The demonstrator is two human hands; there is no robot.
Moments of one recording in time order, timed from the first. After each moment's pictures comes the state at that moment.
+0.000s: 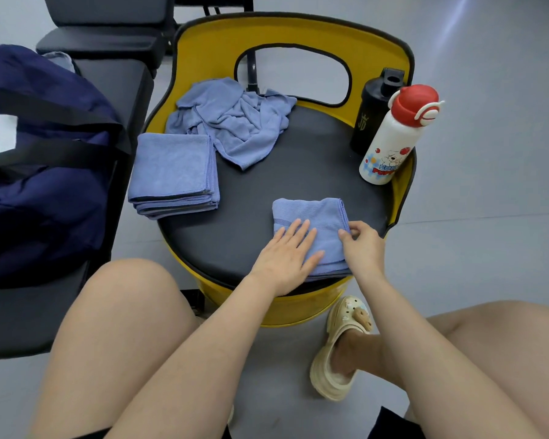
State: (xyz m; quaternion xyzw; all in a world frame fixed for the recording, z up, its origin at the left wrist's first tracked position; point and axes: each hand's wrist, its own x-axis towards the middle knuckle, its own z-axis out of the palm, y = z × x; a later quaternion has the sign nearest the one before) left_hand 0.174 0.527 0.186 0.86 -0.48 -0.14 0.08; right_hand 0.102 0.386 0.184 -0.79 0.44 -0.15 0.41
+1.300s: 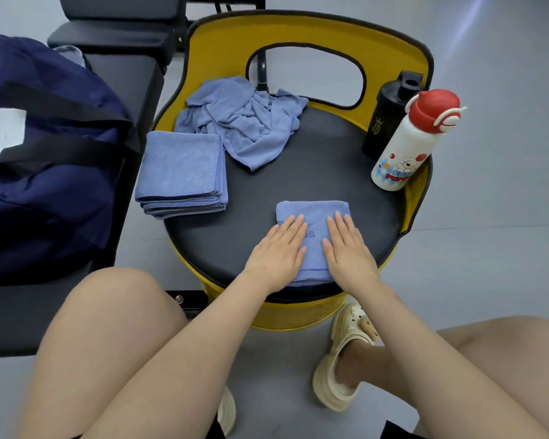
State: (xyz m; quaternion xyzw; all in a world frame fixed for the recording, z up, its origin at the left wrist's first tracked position) left_hand 0.200 0.538 0.177 0.88 -0.46 -0.07 0.05; right_hand 0.114 0.393 0.160 -0.97 0.20 0.02 0.13
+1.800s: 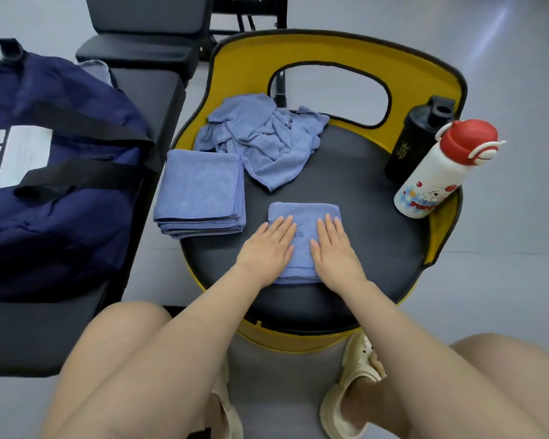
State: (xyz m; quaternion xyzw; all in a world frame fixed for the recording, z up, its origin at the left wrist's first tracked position) left_hand 0.266 0.548 0.188 0.90 -0.43 -0.09 -0.07; right_hand 0.188 0.409 0.163 -0.97 0.17 0.06 0.13
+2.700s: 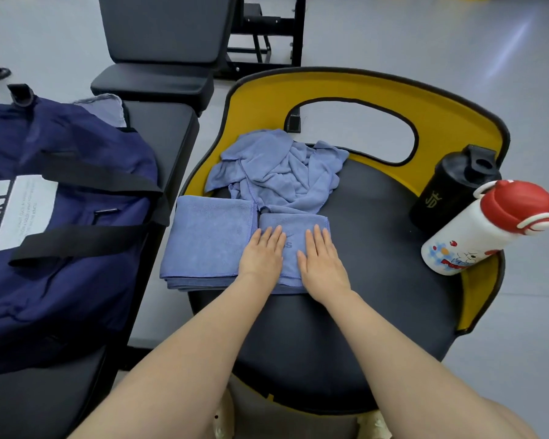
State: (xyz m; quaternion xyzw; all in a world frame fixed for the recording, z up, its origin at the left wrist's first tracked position) left_hand 0.356 0.527 0.206 0.89 -0.36 -0.10 -0.25; right_hand 0.294 0.411 0.164 -0.98 0.16 0.07 0.12
